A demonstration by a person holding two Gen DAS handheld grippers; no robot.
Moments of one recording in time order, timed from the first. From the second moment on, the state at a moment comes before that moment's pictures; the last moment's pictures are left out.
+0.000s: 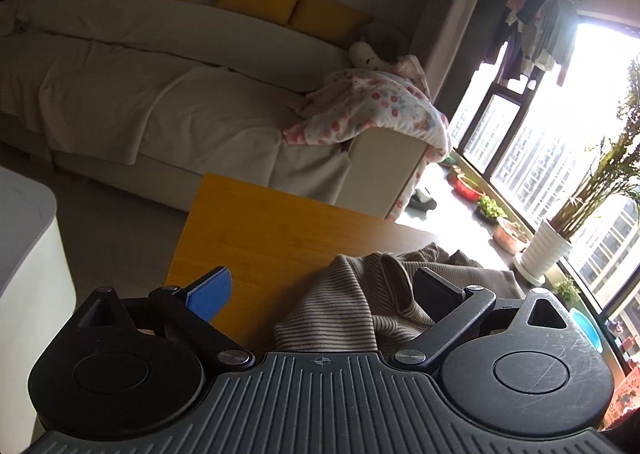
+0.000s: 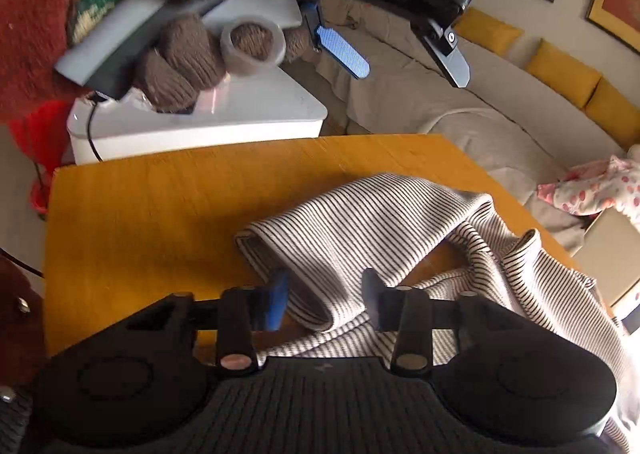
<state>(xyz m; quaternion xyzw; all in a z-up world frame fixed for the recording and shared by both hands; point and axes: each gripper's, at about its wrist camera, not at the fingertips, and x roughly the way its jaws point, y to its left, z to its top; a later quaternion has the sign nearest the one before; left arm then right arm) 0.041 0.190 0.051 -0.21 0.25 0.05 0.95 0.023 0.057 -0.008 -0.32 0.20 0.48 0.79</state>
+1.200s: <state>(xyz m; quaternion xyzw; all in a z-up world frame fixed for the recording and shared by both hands) 0.119 0.076 -0.003 -0.16 0.36 -0.10 0.91 0.224 -0.212 0.043 0.04 0.31 0.19 0.93</state>
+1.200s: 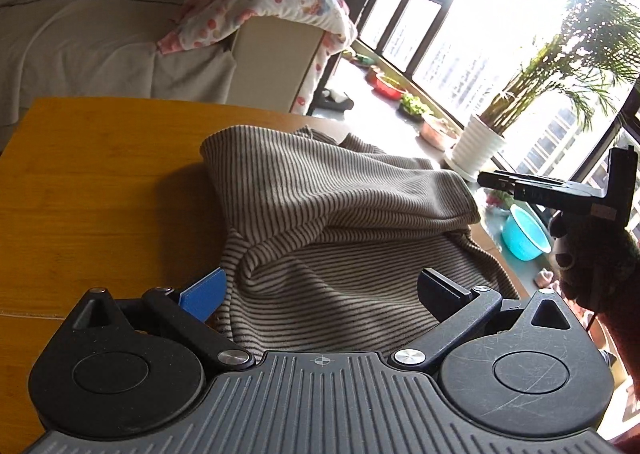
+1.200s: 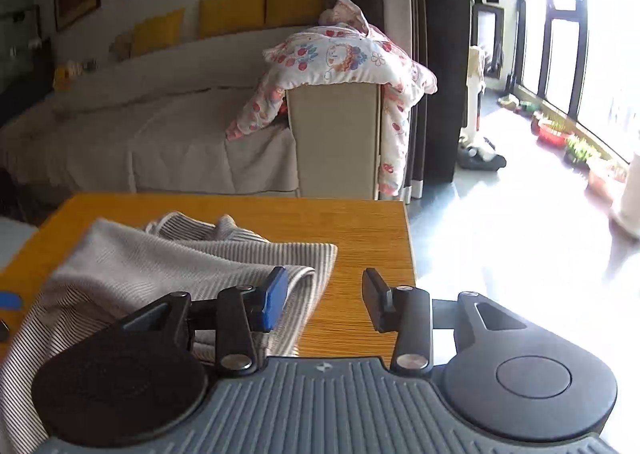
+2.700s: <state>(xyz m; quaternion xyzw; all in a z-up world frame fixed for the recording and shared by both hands) 0.148 0.031 -0.035 -0.04 0.32 -0.16 0.93 0.213 -0.164 -0.025 0.16 0.31 0.26 0.90</state>
